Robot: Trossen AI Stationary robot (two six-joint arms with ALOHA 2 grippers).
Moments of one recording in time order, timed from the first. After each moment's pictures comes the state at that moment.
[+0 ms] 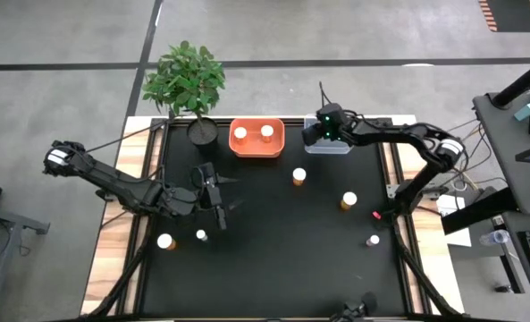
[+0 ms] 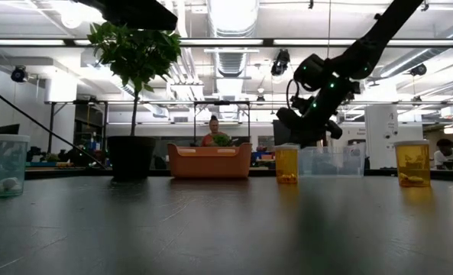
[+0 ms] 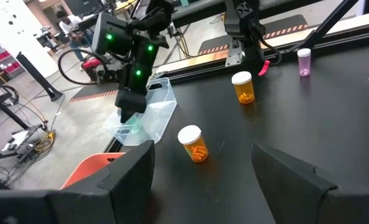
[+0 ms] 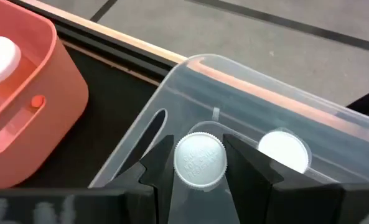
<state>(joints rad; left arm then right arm) -0.35 1.09 0.73 0.07 -0.69 0.13 -0.71 1.62 0.85 0.03 0.15 0.29</state>
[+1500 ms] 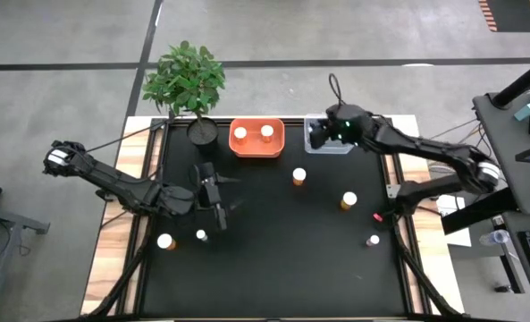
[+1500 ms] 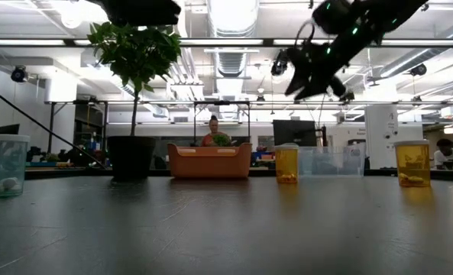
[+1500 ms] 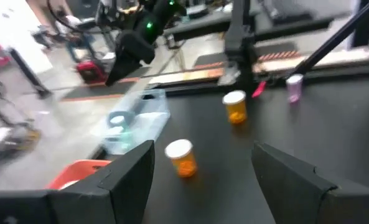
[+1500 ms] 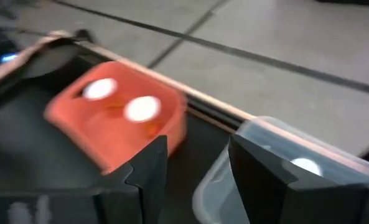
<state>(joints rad) -0.35 1.09 0.72 0.15 -0.66 0.06 -0.52 1.23 0.85 -0.12 0.16 0.32</state>
